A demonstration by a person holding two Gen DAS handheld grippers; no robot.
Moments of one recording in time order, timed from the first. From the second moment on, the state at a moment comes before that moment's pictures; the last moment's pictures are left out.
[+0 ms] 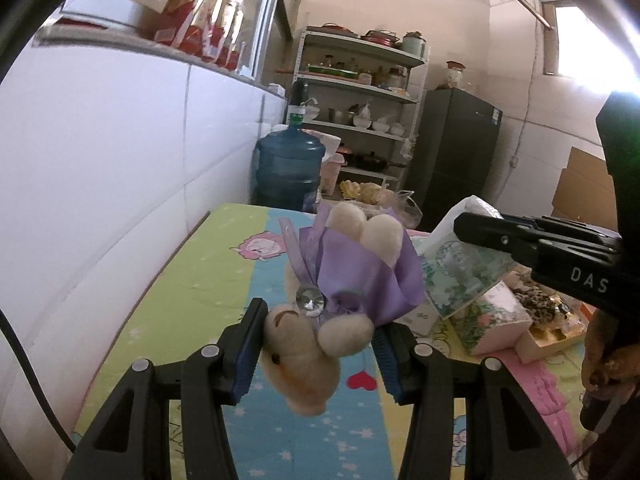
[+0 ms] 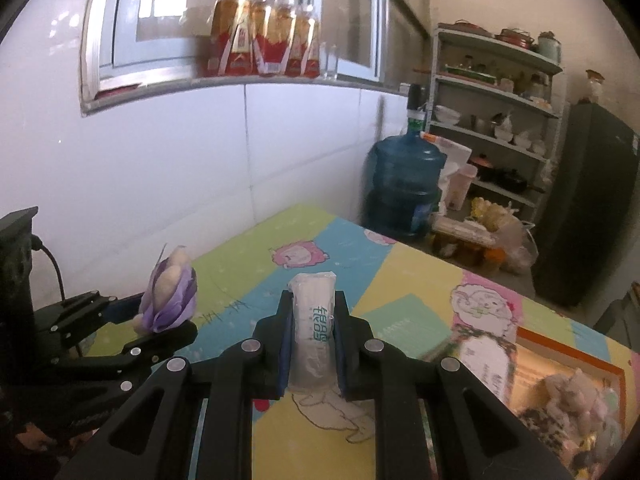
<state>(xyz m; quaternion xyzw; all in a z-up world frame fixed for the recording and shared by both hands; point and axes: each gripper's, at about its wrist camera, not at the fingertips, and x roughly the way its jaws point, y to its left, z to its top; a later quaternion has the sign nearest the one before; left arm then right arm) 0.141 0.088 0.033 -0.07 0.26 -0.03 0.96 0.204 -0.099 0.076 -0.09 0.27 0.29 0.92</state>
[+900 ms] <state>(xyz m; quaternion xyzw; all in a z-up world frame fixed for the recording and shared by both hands) 0.153 -0.055 0.067 -0.02 0.25 -0.15 0.96 0.166 -0.285 0.090 0.01 0.23 0.18 0.96</state>
